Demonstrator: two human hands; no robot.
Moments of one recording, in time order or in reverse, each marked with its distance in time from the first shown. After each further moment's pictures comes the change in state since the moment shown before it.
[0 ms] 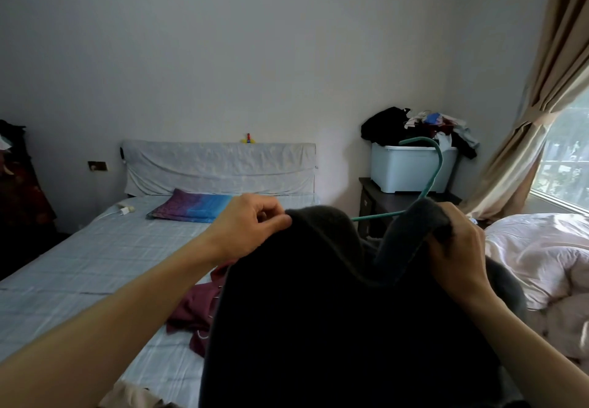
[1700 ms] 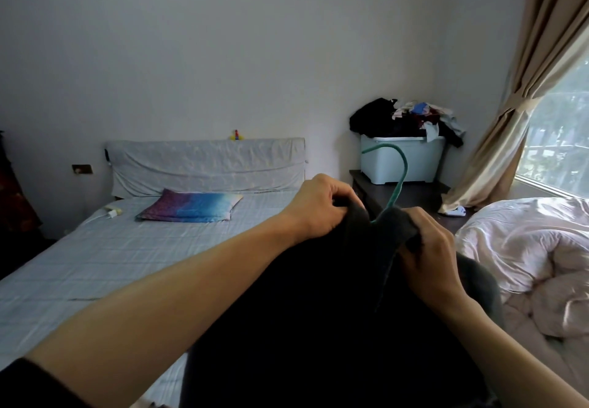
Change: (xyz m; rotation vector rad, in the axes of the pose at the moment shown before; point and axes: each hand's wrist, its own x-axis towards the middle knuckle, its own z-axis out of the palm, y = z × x) left_hand 0.058 0.080 0.090 -0.170 -0.137 0.041; right_hand -0.021 -0.003 -0.002 0.188 -0.056 -0.058
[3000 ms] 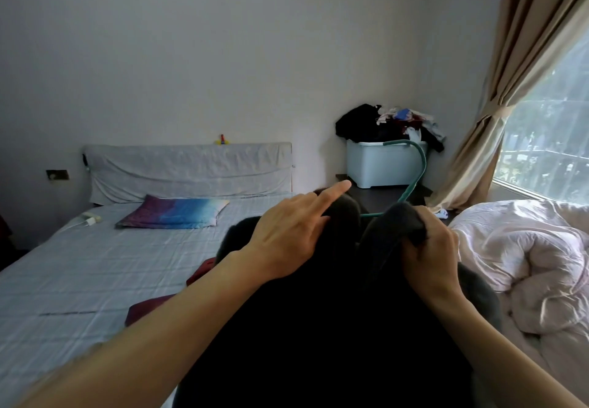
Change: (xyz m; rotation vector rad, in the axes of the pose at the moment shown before) left_hand -0.027 -0.028 -0.005 0.557 0.127 0.399; right_hand 0.009 0.003 -0.009 -0.135 0.162 0.139
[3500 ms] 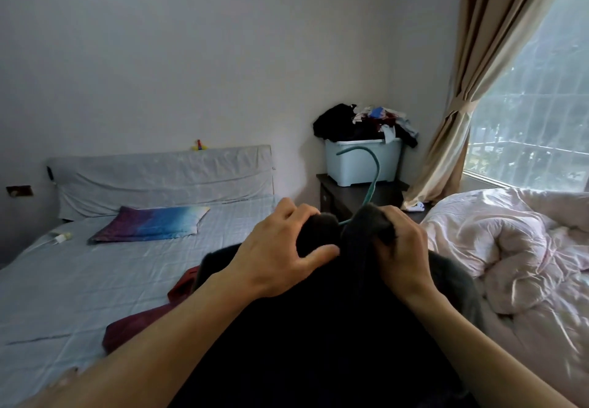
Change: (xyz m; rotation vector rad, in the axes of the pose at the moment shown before) left_hand -0.007 0.015 0.012 -0.129 -0.110 -0.139; right_hand -0.004 0.007 -0.005 -0.017 -0.073 0.009
